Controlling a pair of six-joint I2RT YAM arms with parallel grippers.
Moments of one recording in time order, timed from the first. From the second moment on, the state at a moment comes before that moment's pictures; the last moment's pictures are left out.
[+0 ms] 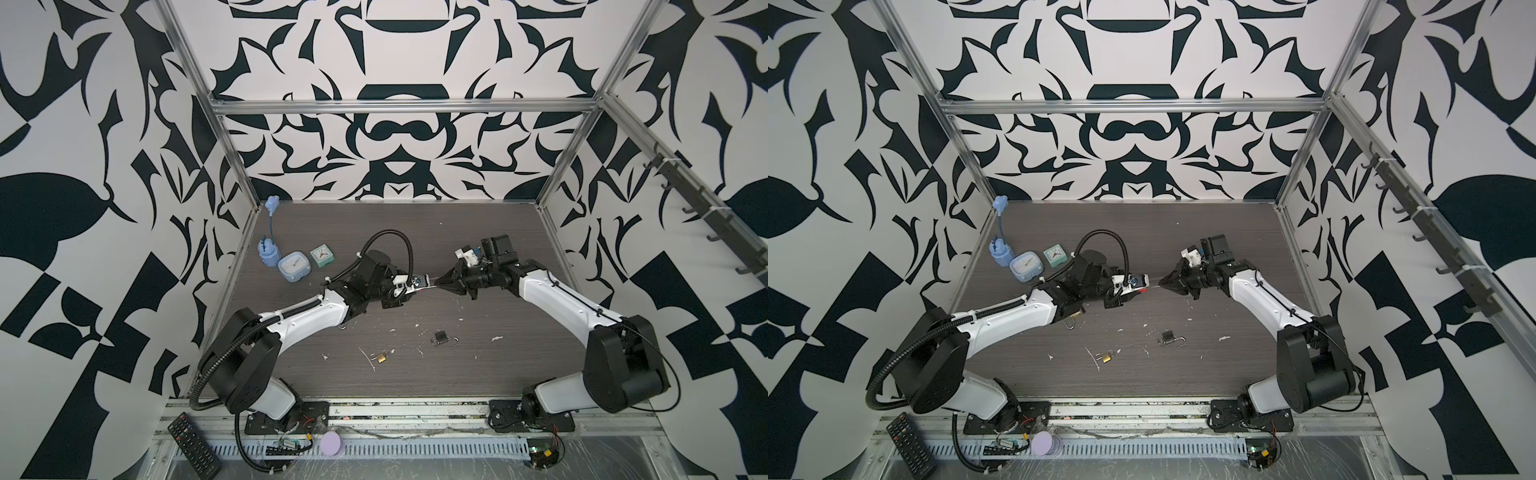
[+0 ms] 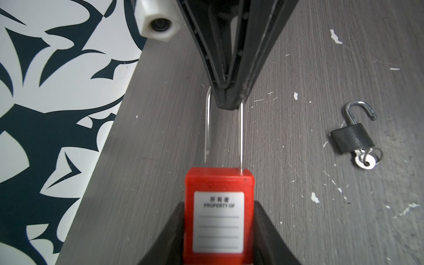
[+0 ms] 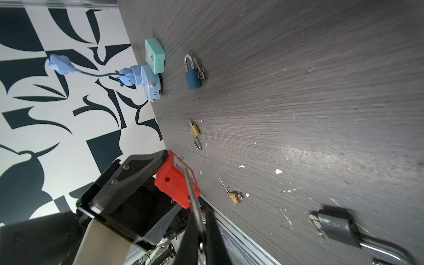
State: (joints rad) left arm -0.75 1.51 0.90 0.02 0.28 0.75; right arm 0.29 1.45 0.96 -0.43 -0.84 0.92
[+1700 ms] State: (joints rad) left arm -0.72 1.58 0.93 0.02 0.38 0.53; right arm 0.37 1.43 0.92 -0.25 -0.76 0.50
